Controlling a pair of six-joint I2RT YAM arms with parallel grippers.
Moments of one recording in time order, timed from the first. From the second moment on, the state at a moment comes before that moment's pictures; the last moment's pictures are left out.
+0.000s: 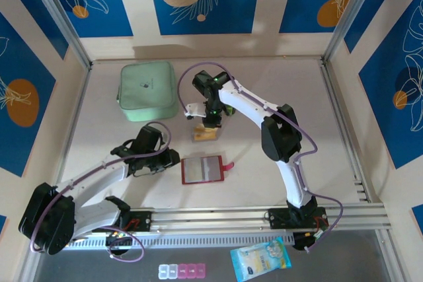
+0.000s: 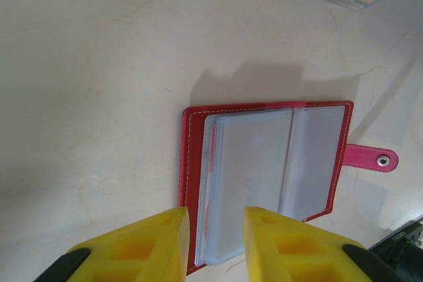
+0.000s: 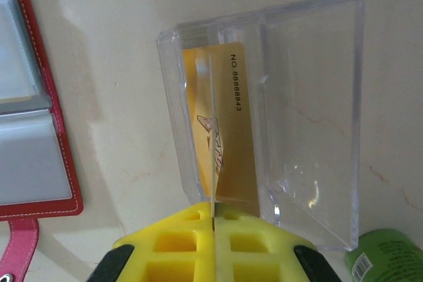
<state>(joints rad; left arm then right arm) -0.53 1.12 0.53 -0.42 0.34 -0.86 0.69 2.18 1.96 -1.25 -0.15 -0.85</state>
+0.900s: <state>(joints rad) -0.55 1.26 0.53 -0.28 0.41 -0.86 0.72 1.80 1.49 -0.91 -0.28 -0.34</state>
